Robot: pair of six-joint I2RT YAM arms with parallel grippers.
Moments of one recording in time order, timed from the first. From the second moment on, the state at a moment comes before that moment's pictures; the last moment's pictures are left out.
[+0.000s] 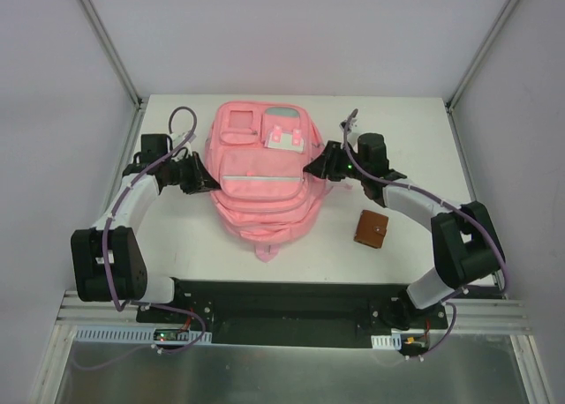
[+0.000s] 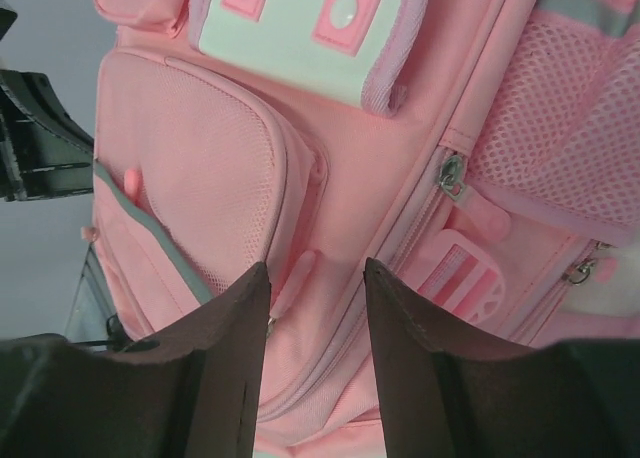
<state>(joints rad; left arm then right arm) 0.07 1.37 0.93 -0.50 0.73 -0.33 0.41 1.55 0.90 0.24 -0.49 0.56</state>
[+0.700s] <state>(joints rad) 0.07 1.41 0.96 -0.53 0.69 -0.28 0.41 1.67 0.90 0.39 -0.58 0.88</state>
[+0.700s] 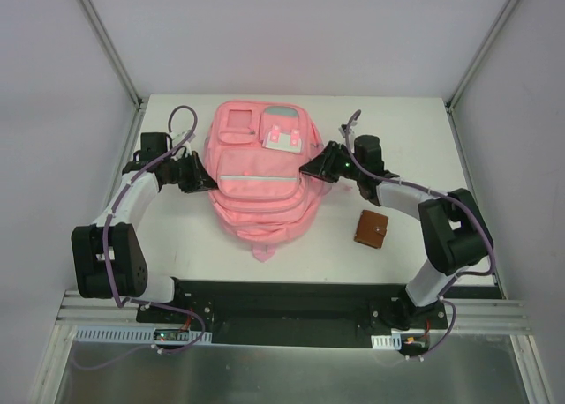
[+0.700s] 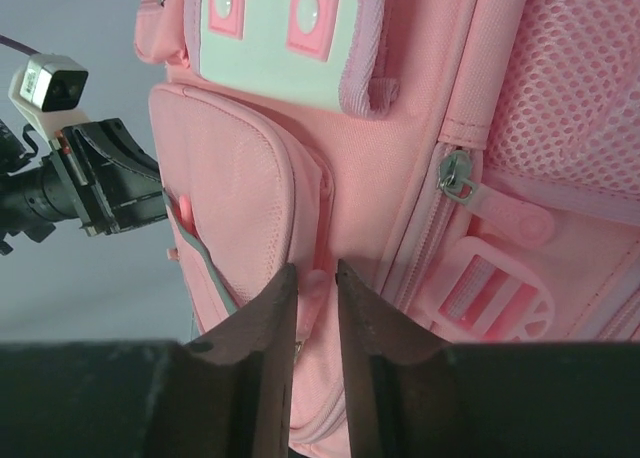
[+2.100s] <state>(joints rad) 0.07 1.41 0.96 -0.53 0.69 -0.27 0.51 1.59 0.92 0.14 -0.37 0.86</state>
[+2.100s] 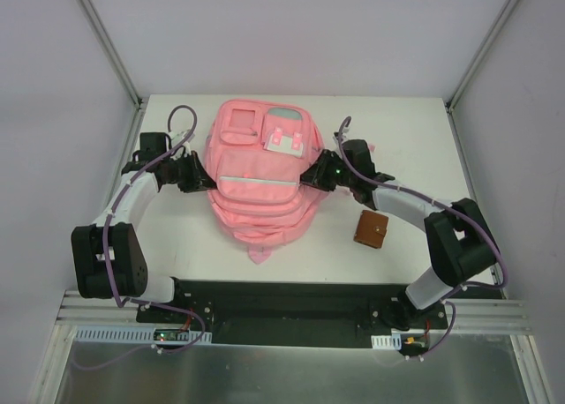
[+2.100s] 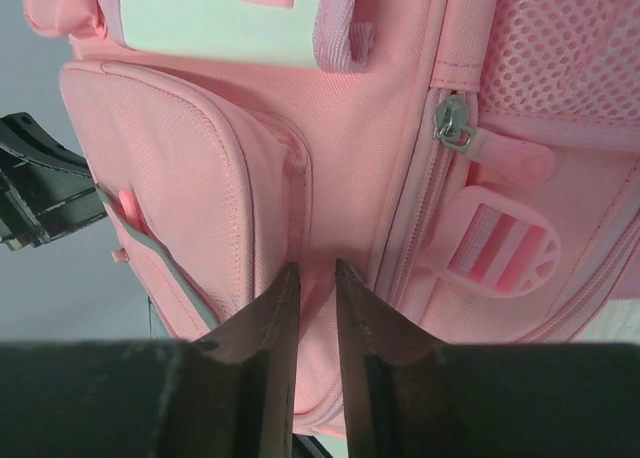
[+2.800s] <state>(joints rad) 0.06 1.34 0.89 -0.48 0.68 -0.35 0.57 1.42 0.83 0.04 -0.27 0.88</state>
